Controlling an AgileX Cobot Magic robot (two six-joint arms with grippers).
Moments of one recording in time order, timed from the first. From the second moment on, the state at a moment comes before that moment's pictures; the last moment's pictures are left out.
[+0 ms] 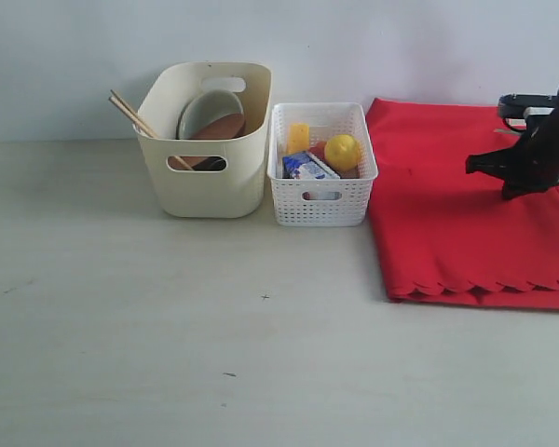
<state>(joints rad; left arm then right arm) -0.25 0.01 0.00 -0.05 0.40 0.29 -0.10 2.32 -1.65 -0.02 0.53 0.06</state>
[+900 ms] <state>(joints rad) -0.25 0.01 0.00 -0.05 0.40 0.30 0.00 2.32 -1.64 0.00 0.52 0.05</state>
